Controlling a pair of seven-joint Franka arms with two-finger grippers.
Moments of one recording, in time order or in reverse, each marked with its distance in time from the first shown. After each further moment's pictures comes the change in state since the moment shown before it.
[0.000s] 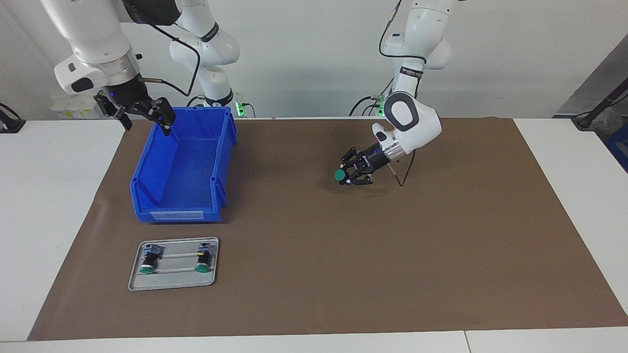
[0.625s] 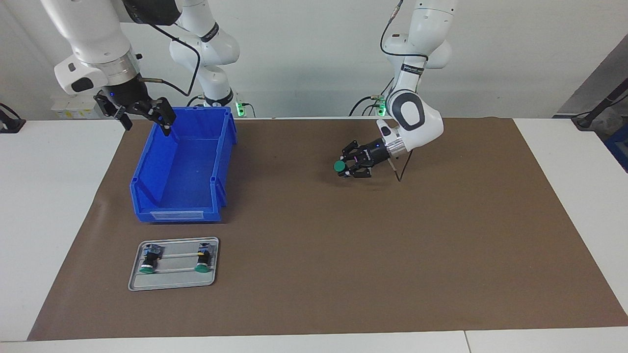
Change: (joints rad) left arm 0.048 -0.018 0.000 -0.093 -0.132 -0.174 0.181; right arm 0.000 0.000 0.000 0.000 0.000 0.000 0.000
